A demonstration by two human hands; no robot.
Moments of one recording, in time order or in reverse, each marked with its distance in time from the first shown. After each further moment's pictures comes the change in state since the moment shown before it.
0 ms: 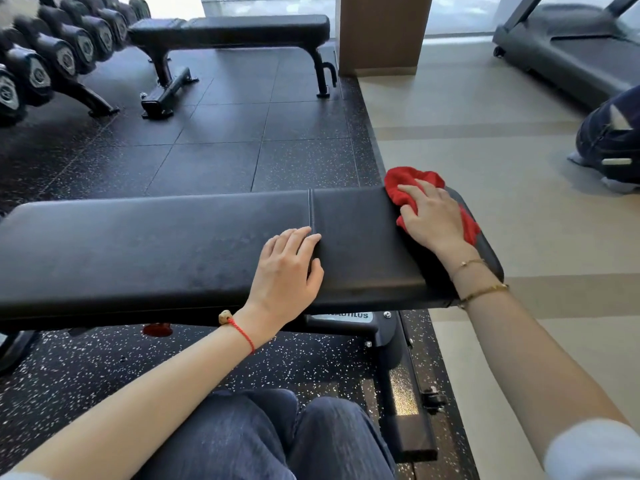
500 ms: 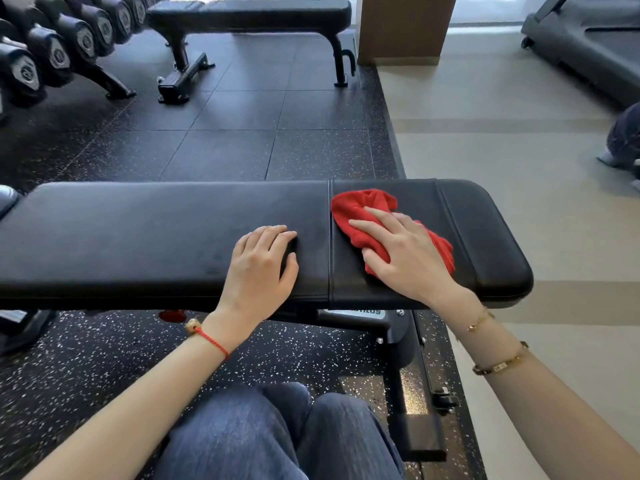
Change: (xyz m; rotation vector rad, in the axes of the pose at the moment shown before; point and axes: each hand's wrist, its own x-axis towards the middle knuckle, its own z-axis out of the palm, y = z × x) left_hand -0.024 -0.050 -0.012 0.043 0.072 -0.091; right_hand -0.074 -0.066 0.010 0.068 -0.130 -0.385
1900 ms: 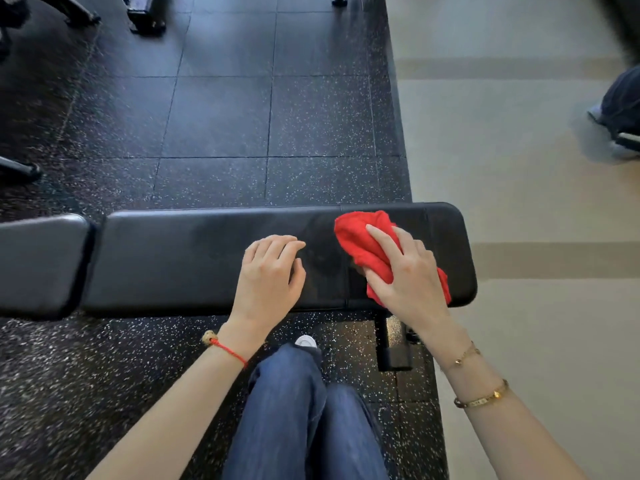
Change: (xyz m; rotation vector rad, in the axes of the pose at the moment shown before) left_hand 0.086 0.009 -0.202 -0.123 -0.163 -0.028; right_hand 0.030 -0.113 -0.176 0.063 -0.135 0.299
